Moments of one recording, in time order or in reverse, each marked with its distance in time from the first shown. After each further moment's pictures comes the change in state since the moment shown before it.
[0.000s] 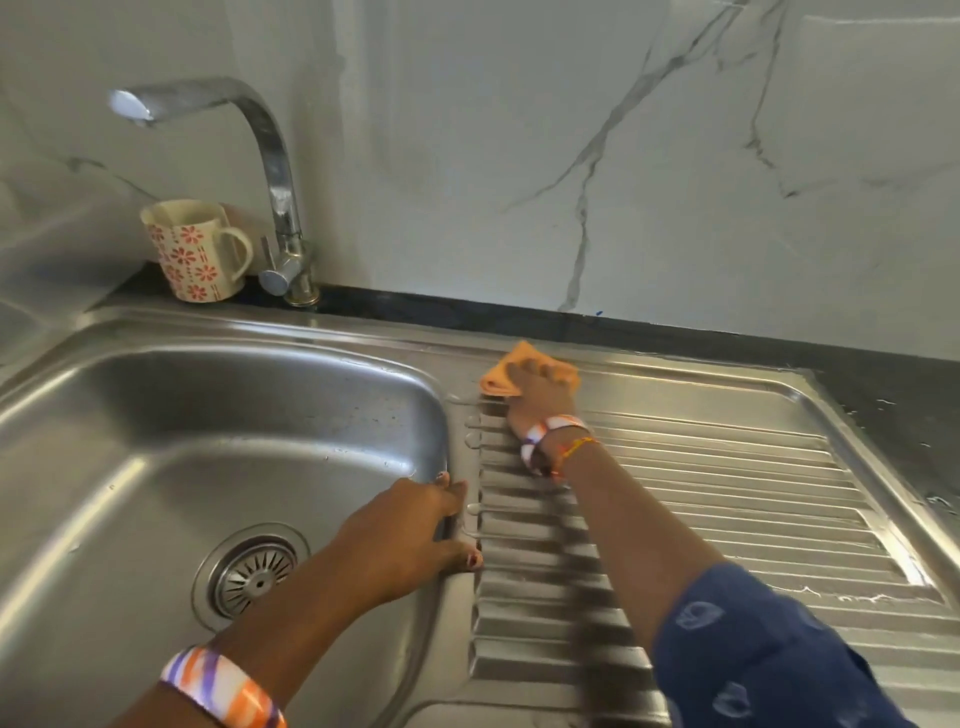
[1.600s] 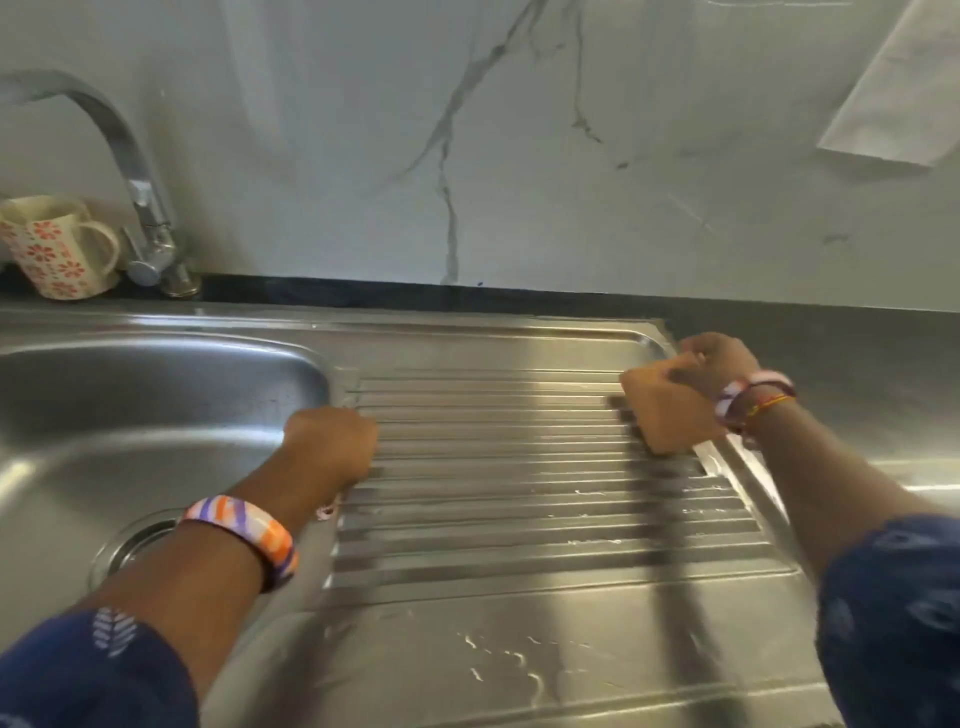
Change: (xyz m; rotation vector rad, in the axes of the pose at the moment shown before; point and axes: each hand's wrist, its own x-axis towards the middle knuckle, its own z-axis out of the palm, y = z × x) left_hand 0.025 0.096 -0.017 0.824 -0.222 -0.213; right_hand -0.137 0.242 -0.135 0.458 0.145 0.553
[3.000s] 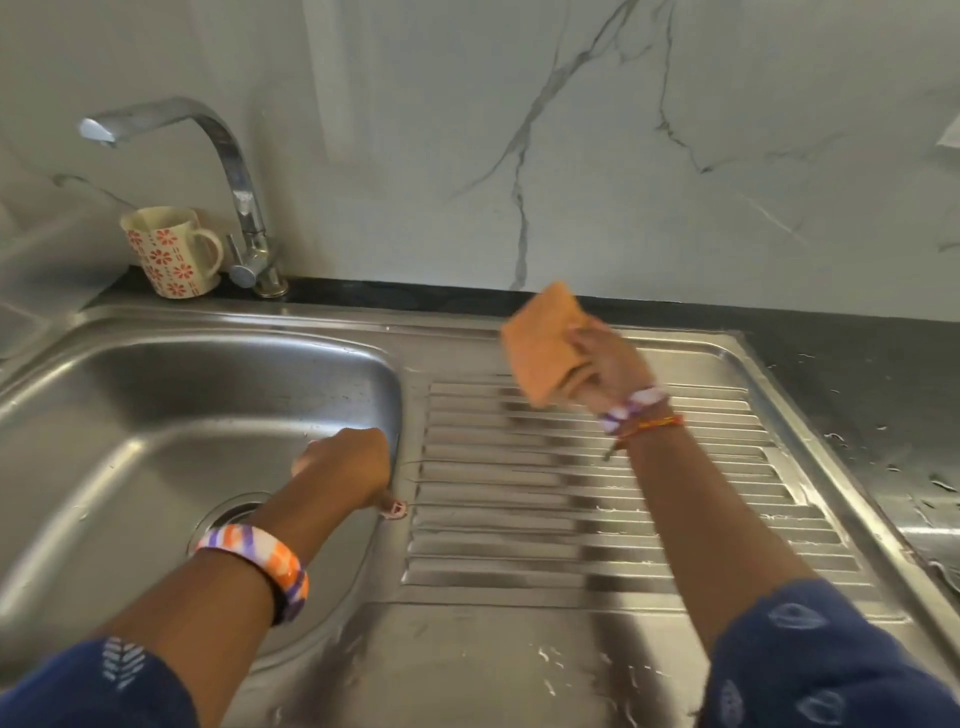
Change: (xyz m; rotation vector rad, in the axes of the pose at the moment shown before) left_hand 0.015 -0.043 0.061 -0.450 -0.089 -0.188; right_hand -0.047 -0.127 0.116 1.348 -0.534 0.021
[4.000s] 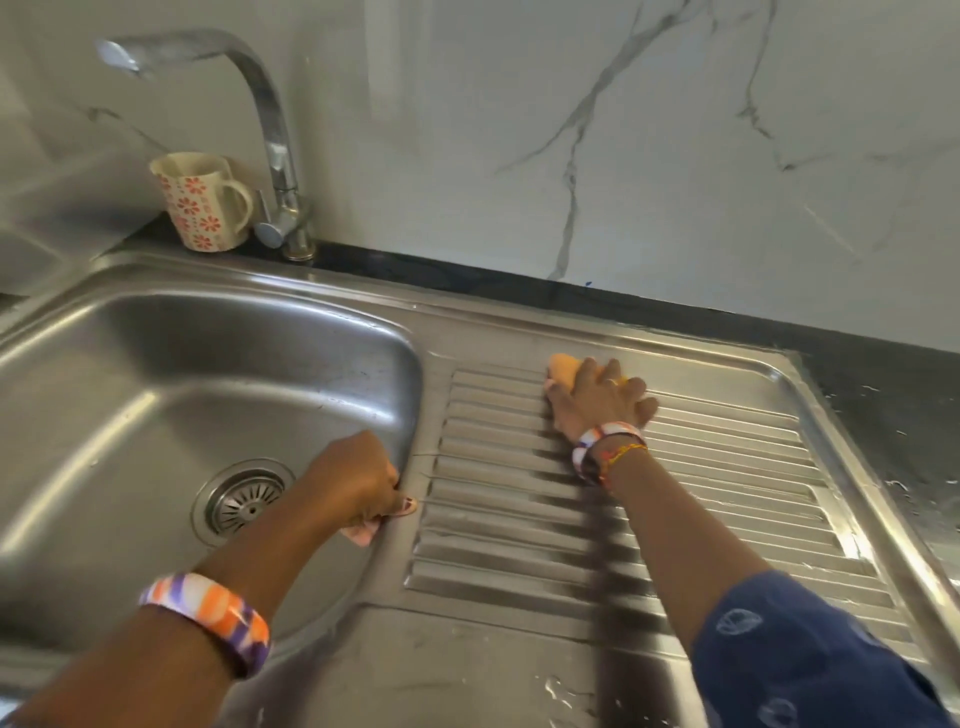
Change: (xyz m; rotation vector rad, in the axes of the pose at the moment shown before) left_hand -0.022 -0.004 0.014 -0.724 -0.151 -0.095; right_hand 0.036 0.060 -0.011 -1.882 0.322 0.002
